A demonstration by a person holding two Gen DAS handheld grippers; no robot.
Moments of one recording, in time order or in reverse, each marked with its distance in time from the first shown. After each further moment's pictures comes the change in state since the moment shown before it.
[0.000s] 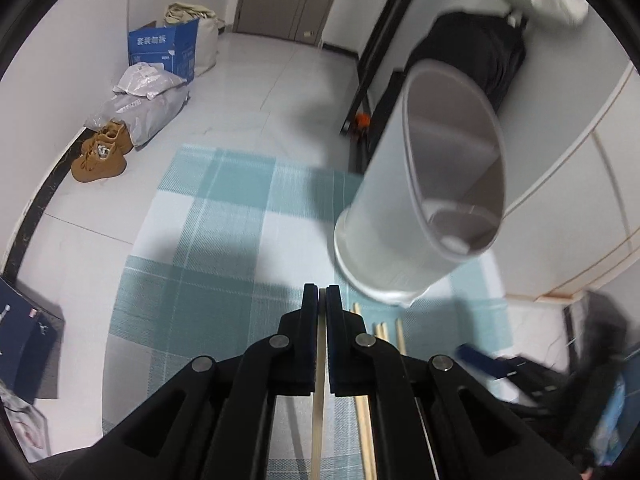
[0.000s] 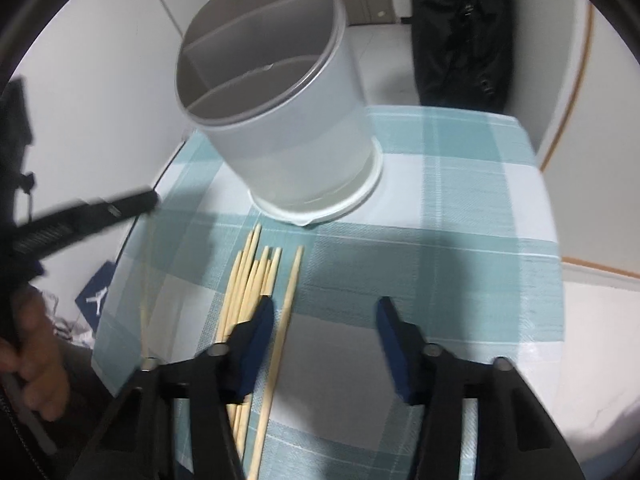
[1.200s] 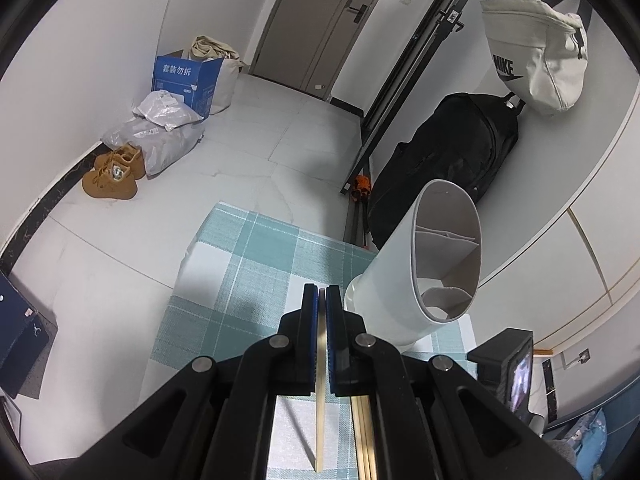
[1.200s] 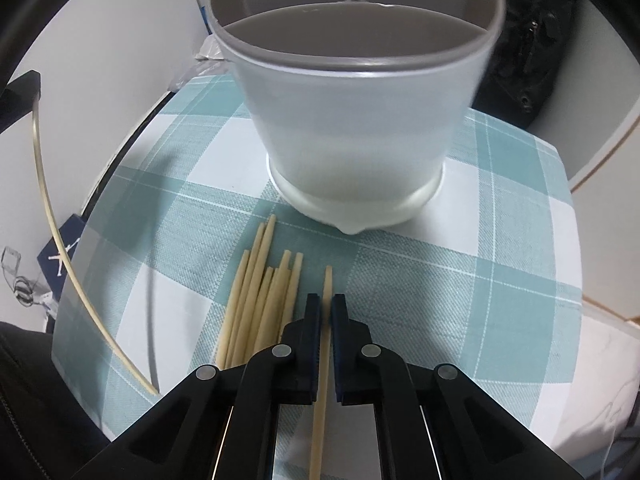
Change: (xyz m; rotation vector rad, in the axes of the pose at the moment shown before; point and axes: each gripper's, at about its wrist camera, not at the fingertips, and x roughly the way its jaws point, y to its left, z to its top) left arm -0.040 0.041 0.018 -0.090 -0.184 -0.076; right arm 0.051 0.055 0.017 -0.122 0.107 -0.137
